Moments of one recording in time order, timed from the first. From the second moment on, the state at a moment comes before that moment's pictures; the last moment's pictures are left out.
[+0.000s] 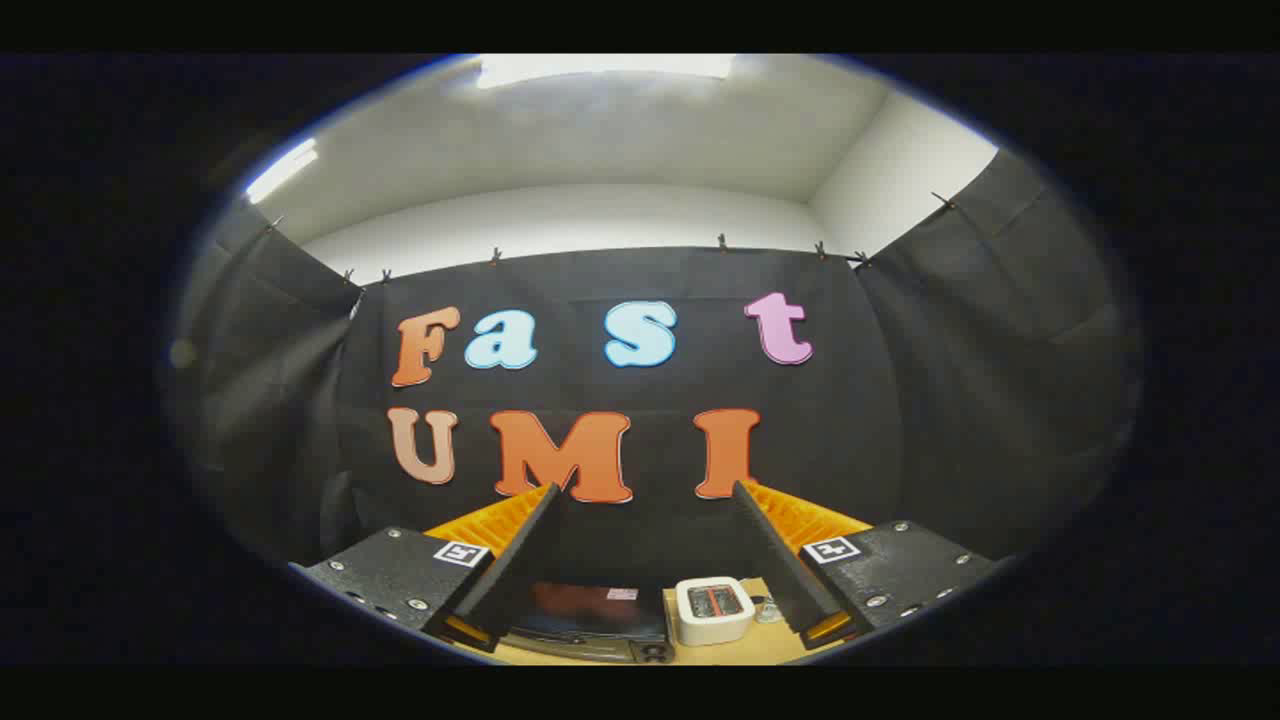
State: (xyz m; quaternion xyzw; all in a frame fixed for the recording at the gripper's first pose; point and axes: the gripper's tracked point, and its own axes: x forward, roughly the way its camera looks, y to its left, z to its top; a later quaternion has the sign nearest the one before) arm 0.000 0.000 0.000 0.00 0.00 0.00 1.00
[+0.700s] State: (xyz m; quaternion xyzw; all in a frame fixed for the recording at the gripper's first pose) arm 0.006 0.017 -0.013 -0.01 0.01 0.01 1.00
